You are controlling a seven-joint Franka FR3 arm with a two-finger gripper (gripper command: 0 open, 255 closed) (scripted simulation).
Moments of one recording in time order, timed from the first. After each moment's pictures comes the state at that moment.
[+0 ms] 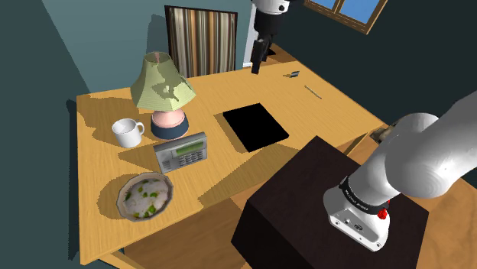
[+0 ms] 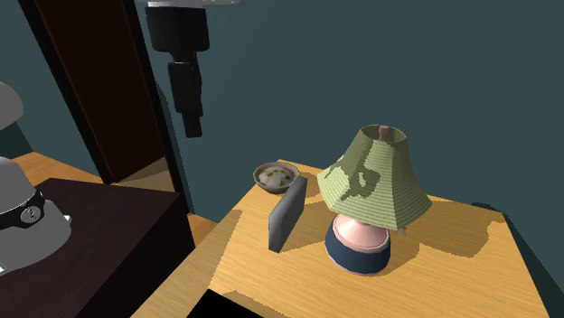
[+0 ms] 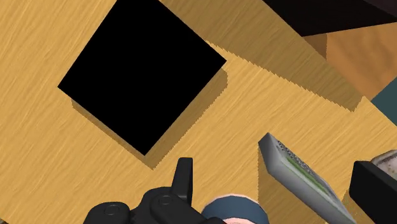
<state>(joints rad) 0.14 -0.25 -0.04 -2.18 -0.04 1.92 -0.31</state>
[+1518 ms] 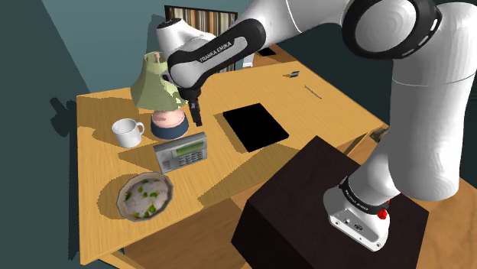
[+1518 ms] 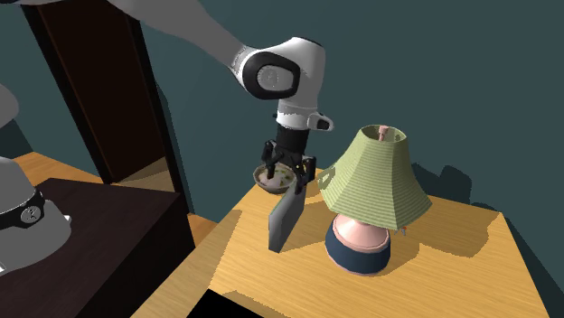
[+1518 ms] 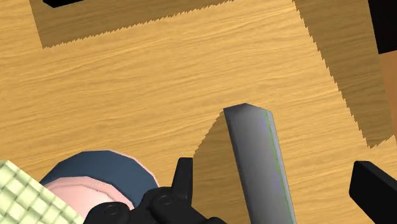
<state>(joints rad) 0.29 0.55 0.08 -1.69 -0.16 2.06 -0.60</state>
